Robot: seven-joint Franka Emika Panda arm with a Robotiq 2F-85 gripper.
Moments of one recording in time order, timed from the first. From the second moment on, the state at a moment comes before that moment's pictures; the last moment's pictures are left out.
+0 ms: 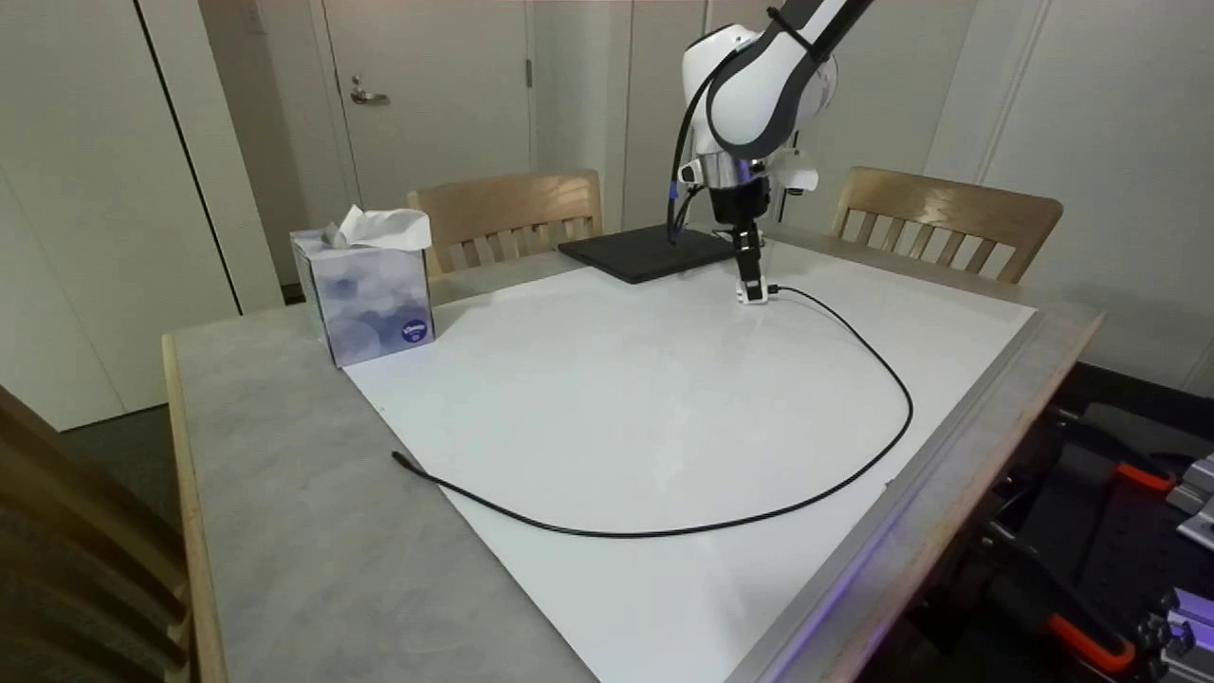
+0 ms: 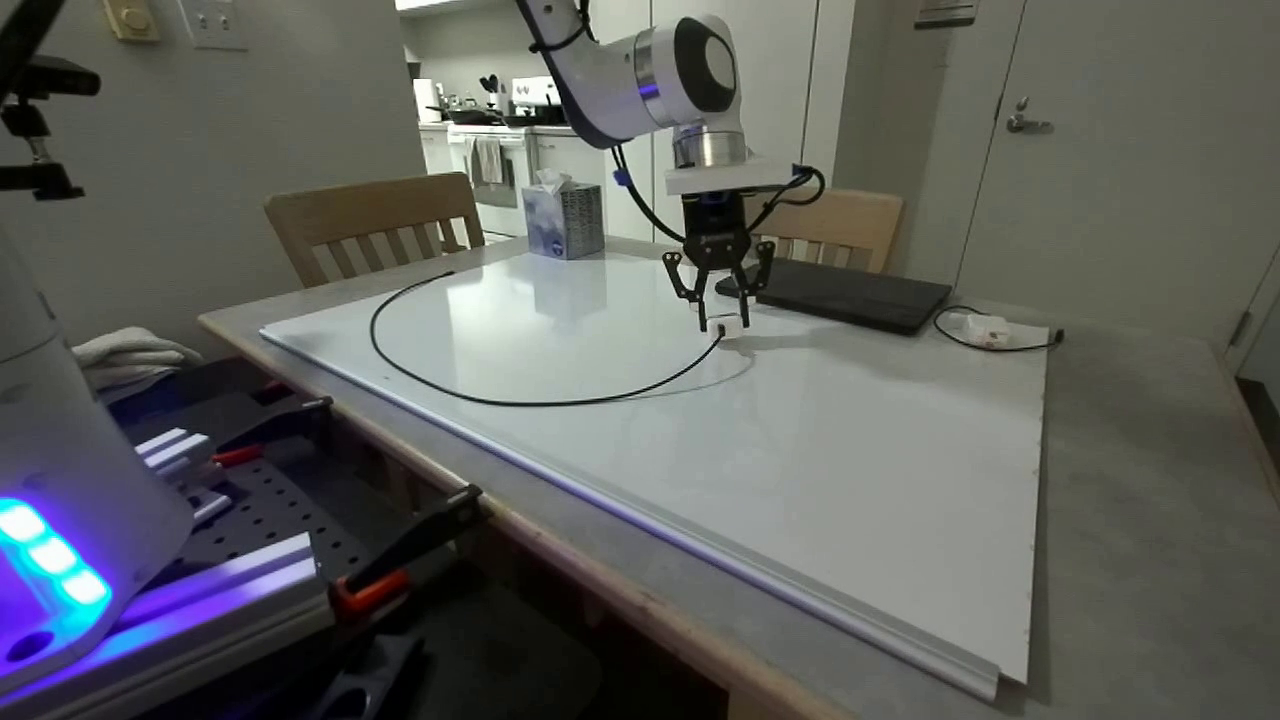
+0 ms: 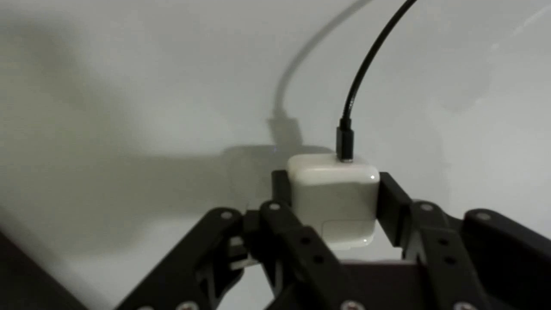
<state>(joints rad) -0.09 0.67 -0.03 -1.82 -0.39 2.30 -0.51</state>
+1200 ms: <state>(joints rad) 0.04 0.67 0.08 -1.82 -0.49 2.34 -0.76</state>
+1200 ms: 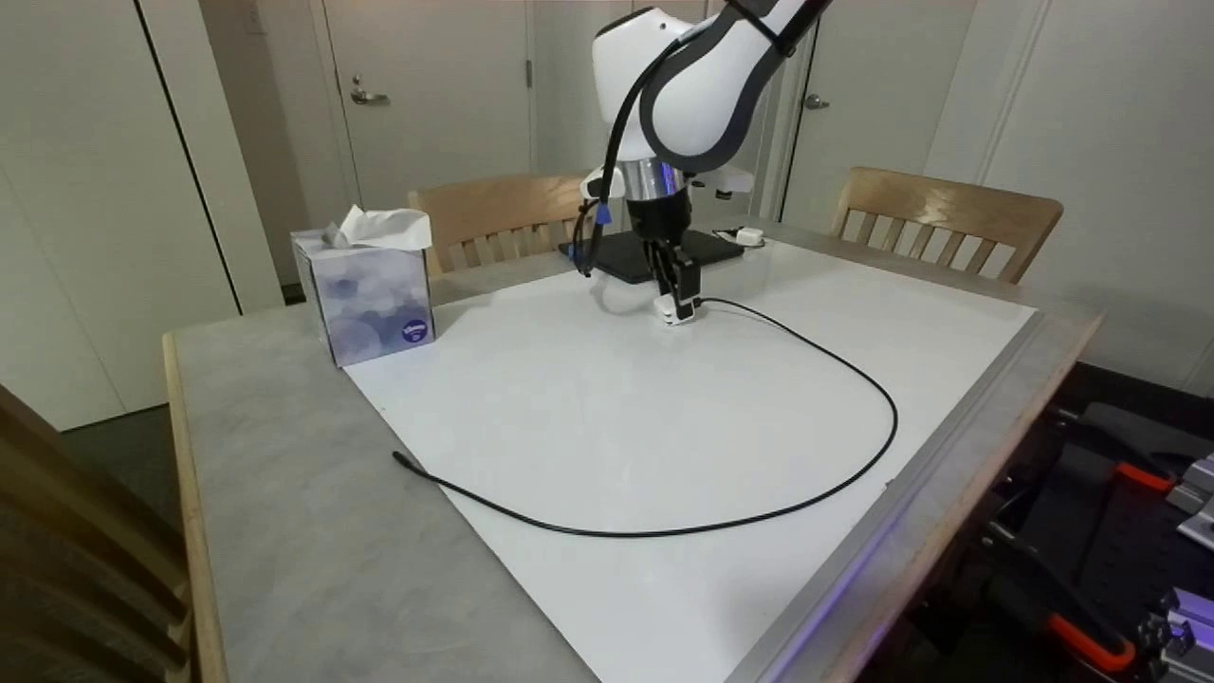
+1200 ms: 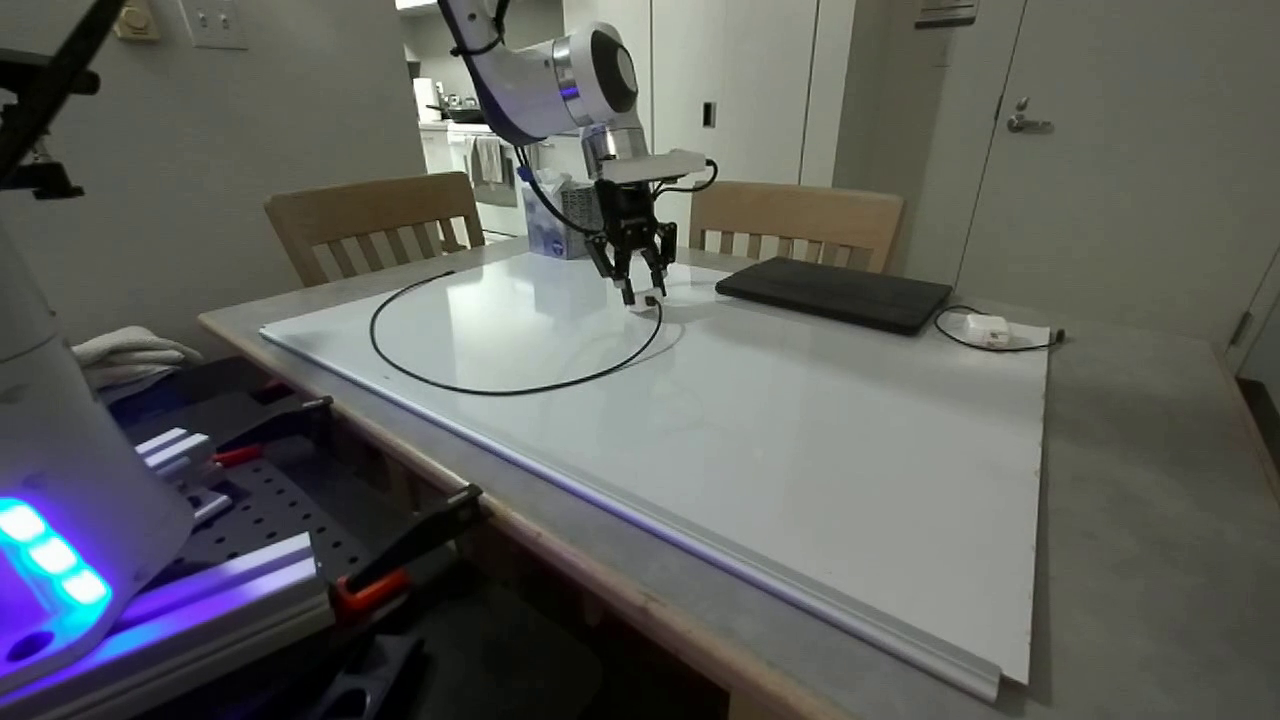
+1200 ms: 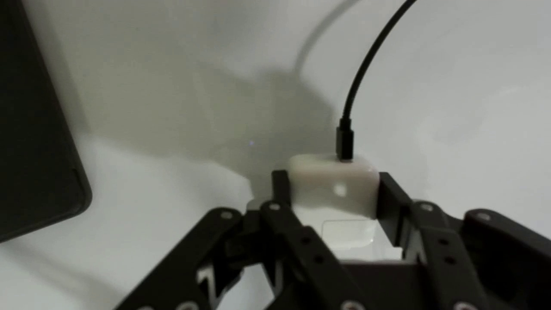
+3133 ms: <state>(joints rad) 0.05 0.62 0.12 -1.91 -0.51 2.33 -1.57</state>
